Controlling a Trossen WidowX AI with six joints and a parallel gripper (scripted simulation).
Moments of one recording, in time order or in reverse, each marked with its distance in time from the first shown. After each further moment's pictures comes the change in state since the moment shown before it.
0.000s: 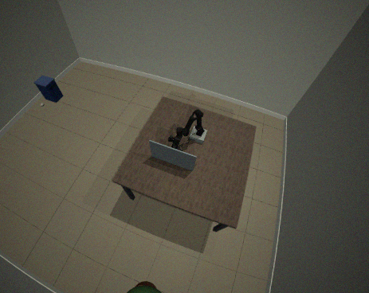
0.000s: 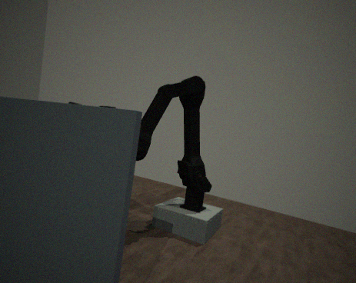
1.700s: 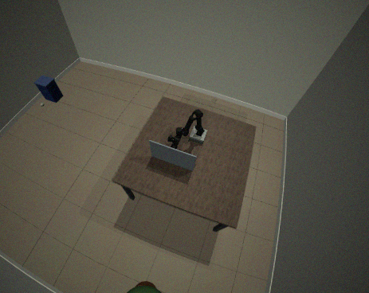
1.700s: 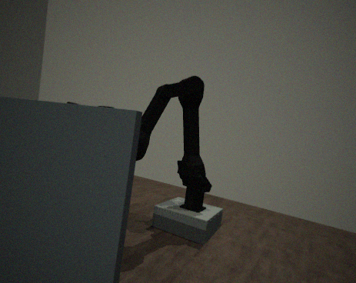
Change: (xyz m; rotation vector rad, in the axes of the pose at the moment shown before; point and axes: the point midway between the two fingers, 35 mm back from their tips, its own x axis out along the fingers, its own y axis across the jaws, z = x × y) arm 0.001 -0.001 0.004 -0.002 0.000 0.003
